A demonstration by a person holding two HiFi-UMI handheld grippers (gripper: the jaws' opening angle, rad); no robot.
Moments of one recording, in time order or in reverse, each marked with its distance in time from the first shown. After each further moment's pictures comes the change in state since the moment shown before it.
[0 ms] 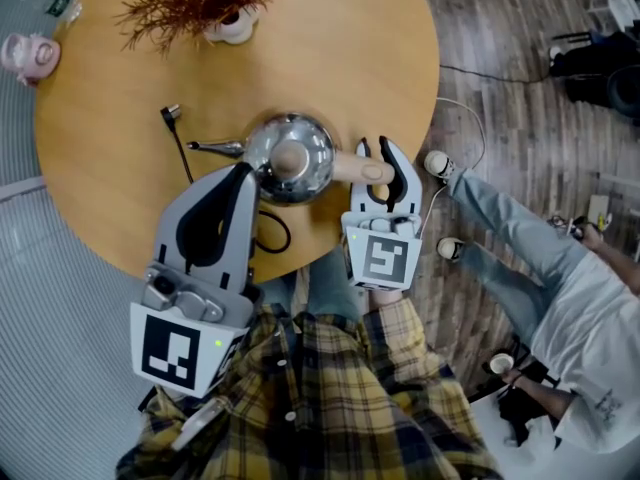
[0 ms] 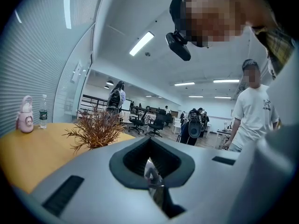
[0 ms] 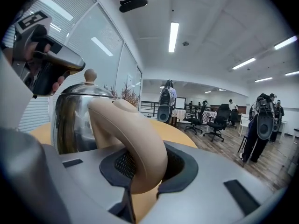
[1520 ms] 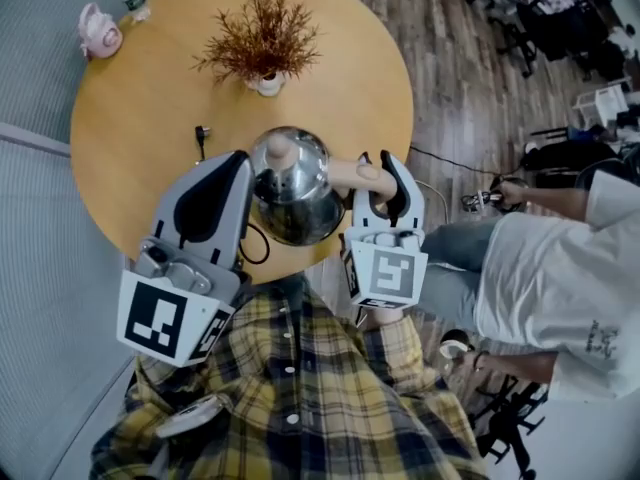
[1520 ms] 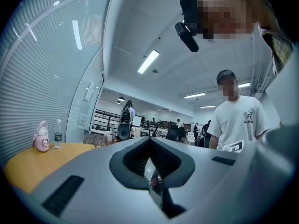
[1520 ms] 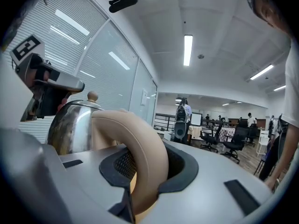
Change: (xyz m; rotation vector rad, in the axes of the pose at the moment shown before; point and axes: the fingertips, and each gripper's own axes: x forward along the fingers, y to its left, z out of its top) left arm -0.037 -0.004 0.115 0.008 -0.216 0.158; right arm -0.011 0.000 0.165 -0.096 -0.136 0.190
